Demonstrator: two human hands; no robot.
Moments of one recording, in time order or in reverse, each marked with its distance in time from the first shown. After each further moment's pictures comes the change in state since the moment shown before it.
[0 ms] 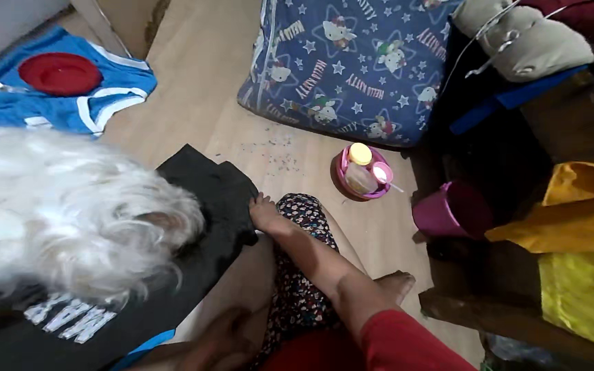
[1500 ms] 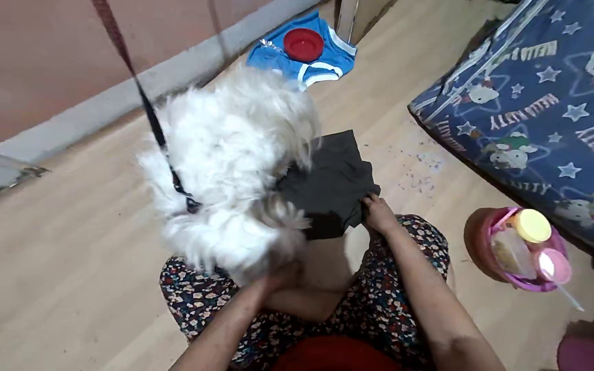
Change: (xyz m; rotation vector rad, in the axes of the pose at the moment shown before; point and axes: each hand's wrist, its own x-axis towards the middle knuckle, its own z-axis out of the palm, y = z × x) left_hand -0.042 -0.004 -0.024 -0.064 0.167 -0.056; right_hand 0.014 0.005 -0.004 -0.129 0.016 -0.277
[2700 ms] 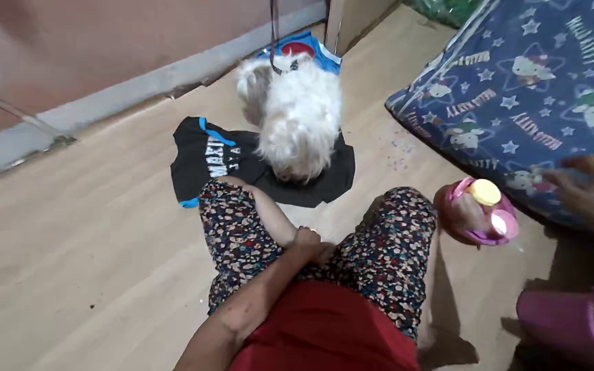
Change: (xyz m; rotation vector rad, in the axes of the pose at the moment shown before) left_hand 0.024 0.088 0.082 0.540 0.090 -0.162; right_hand -0.280 0.147 -0.191 -0.179 0.697 0.152
